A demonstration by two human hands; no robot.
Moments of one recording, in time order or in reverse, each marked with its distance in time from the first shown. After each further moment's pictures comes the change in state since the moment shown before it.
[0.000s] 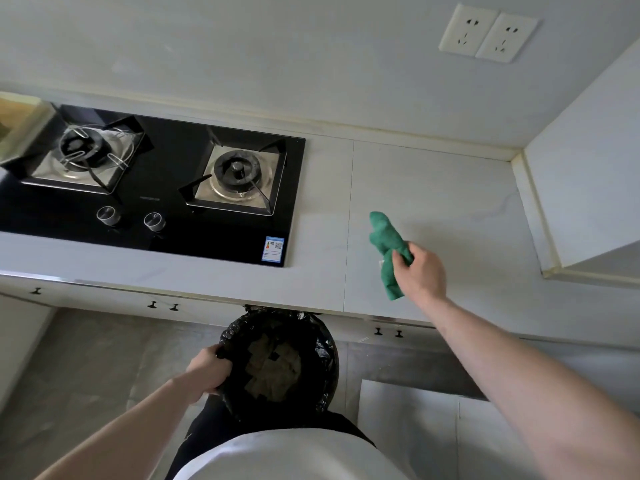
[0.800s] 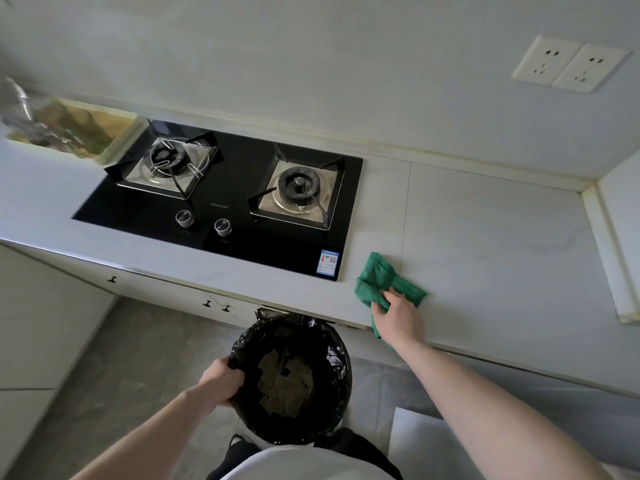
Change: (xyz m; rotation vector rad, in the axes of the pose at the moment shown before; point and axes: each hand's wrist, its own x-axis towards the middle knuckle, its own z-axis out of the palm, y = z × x) left_hand -0.011 -0.047 -0.052 -0.148 0.100 -0.090; right_hand -0.065 -0.068 0.108 -0.082 -0.309 -0.070
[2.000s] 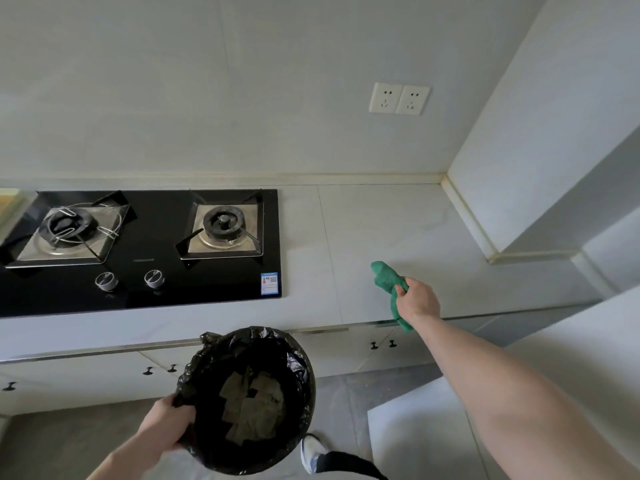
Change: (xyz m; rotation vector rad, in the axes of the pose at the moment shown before) left_hand -0.022 -0.001 -0.054 0.037 0.031 0.242; right_hand -0.058 0.067 -0.105 0.045 0.324 0.405
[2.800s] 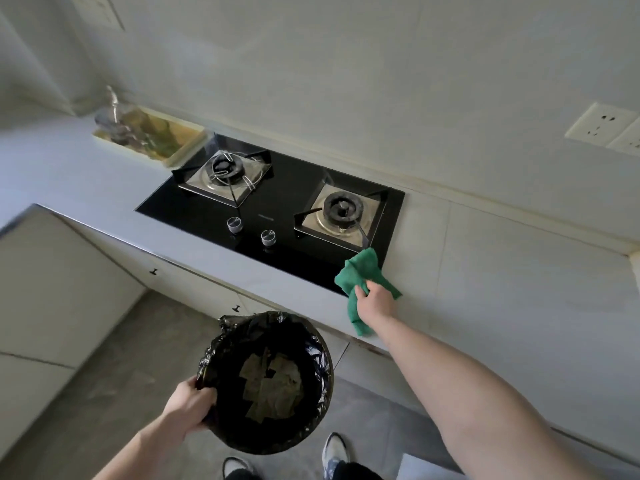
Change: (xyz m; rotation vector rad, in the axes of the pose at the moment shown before) left_hand -0.028 -0.065 -0.008 -0.350 0.226 -0.242; right_hand -0.027 -0.202 0.157 0.107 -0.465 -0.406
